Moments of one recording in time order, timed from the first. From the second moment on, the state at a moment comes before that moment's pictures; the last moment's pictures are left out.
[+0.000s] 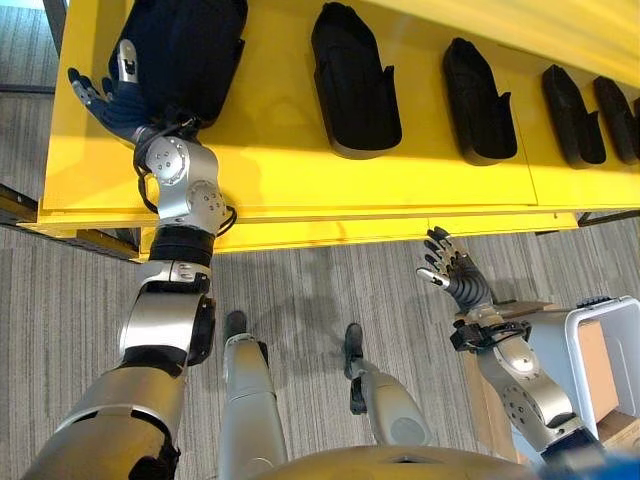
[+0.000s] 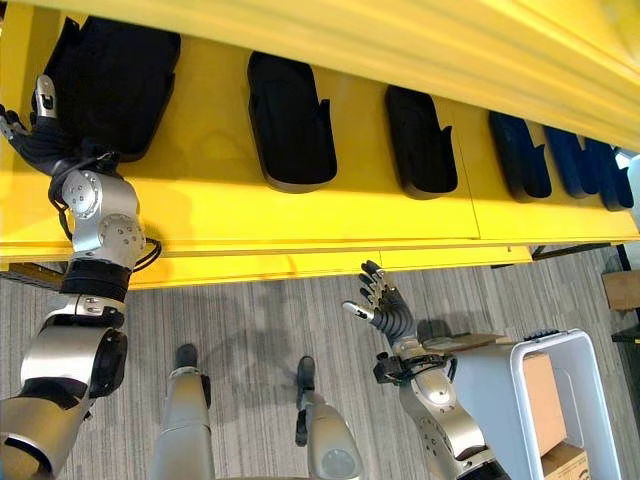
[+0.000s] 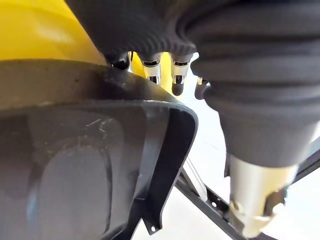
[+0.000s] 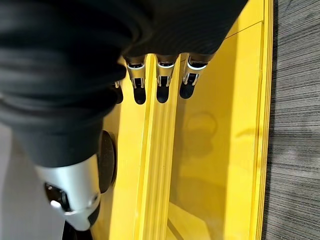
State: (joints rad) left arm -0.93 0.44 0.04 0.65 -0.77 -0.42 0.77; right arm 0.08 -0.45 0.34 -0.08 0.58 -0.15 -0.11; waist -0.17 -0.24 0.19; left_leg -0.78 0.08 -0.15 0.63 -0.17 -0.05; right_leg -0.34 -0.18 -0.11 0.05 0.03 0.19
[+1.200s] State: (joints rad) left arm -0.59 0.32 0.01 0.41 -0.72 -0.43 0.59; right arm 0.09 -0.45 0.32 -0.05 0.58 -0.14 -0.09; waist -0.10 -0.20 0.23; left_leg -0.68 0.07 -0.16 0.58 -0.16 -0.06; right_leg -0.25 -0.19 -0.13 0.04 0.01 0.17
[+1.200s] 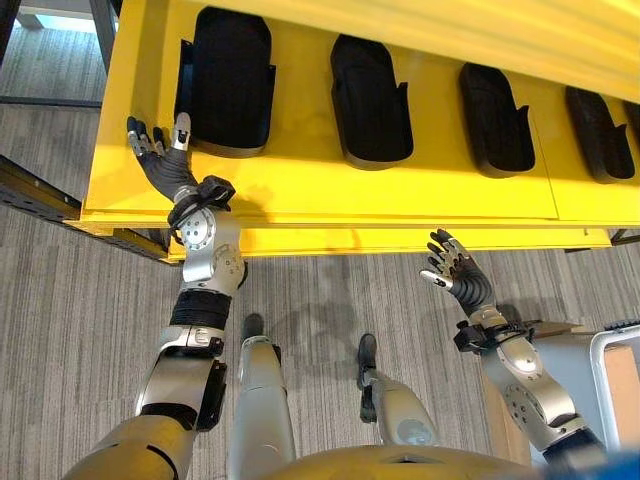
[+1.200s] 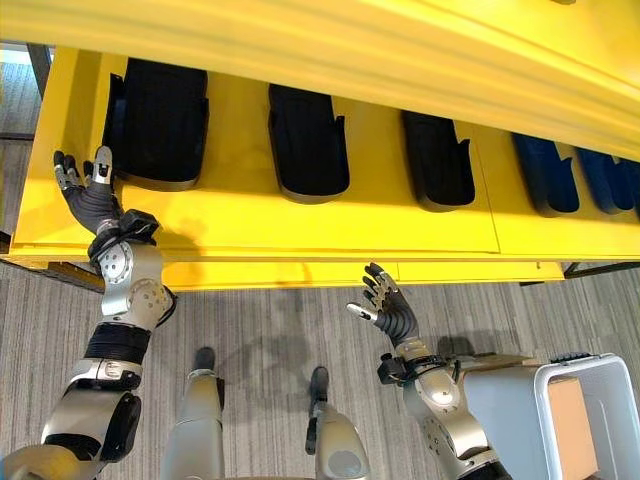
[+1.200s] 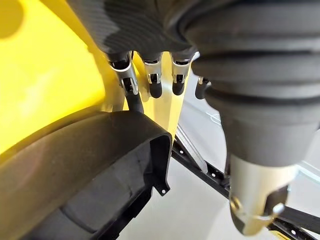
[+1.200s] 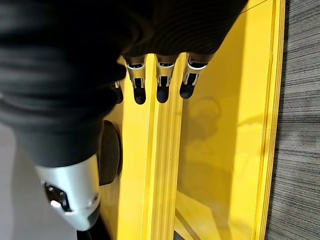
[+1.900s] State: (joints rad) left arm -0.37 0.31 0.09 0.24 -0.72 -0.44 0.55; right arm 0.09 -0.45 0.30 -0.05 0.58 -0.14 -0.08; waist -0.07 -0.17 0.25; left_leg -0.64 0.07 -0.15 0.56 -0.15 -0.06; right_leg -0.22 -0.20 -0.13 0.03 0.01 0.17
